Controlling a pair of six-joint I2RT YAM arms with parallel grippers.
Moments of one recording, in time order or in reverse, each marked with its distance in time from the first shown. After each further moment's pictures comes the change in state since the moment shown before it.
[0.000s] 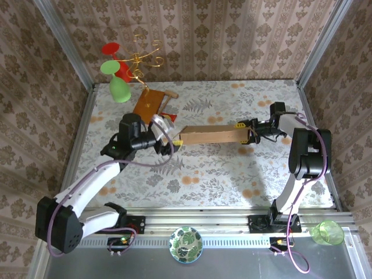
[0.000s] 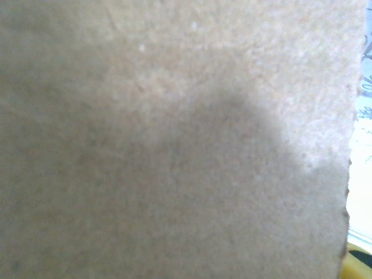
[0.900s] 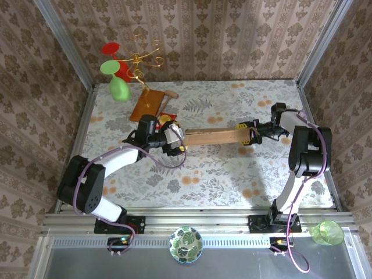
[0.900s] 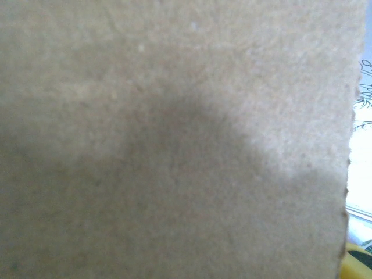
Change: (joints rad) left arm 0.009 0.396 -0.006 0.250 -0.023 0.282; right arm -0.021 0.037 0.041 -0.142 -0.013 -0.068
